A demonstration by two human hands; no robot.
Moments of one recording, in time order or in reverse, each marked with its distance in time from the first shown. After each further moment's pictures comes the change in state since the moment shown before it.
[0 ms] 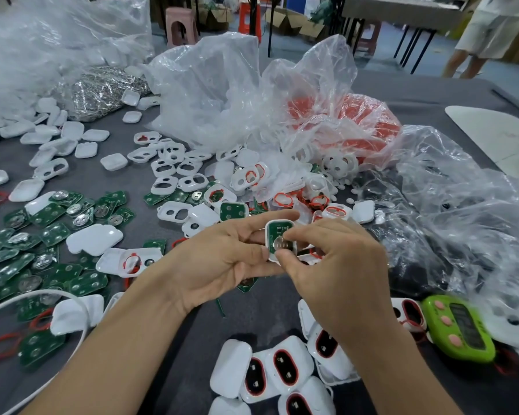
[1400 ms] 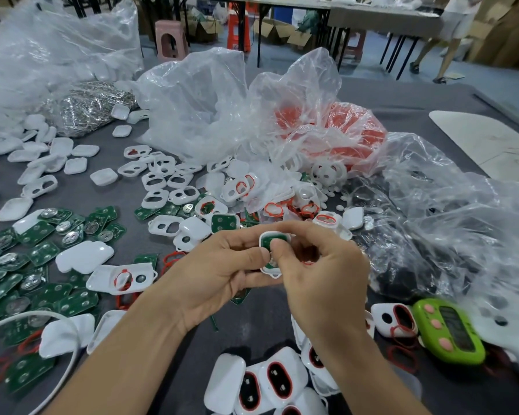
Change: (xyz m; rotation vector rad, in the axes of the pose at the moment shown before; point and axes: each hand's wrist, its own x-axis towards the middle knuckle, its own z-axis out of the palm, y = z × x) left_hand 0.001 -0.004 0.009 0.071 0.064 0.082; right_hand 0.000 -0.010 0.017 0.386 0.128 0.321
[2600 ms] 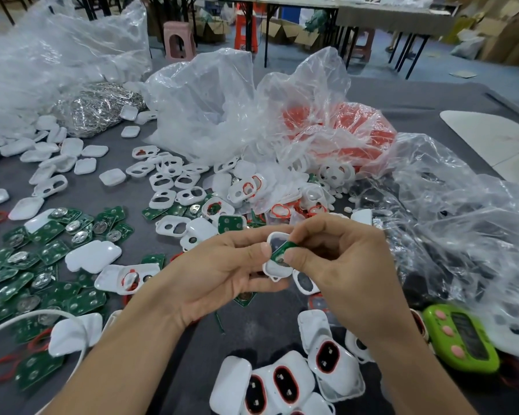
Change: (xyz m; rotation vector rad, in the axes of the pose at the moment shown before) left_hand -0.001 0.008 -0.007 -0.056 -0.031 -0.107; right_hand 0.022 -0.009 -0.034 0.360 -0.373 0.164
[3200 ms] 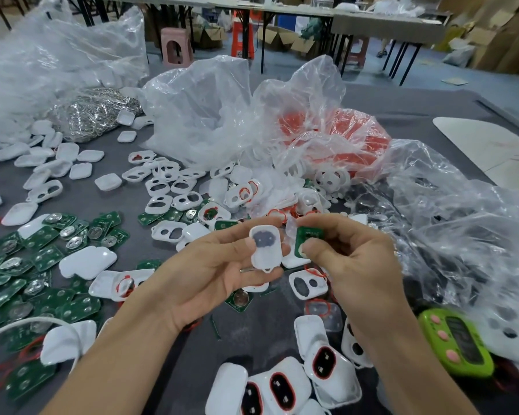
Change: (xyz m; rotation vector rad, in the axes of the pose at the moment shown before) left_hand 0.000 0.002 -0.004 -0.116 0.053 0.097; right_hand 0.005 0.013 -0.006 0.062 0.135 0.074
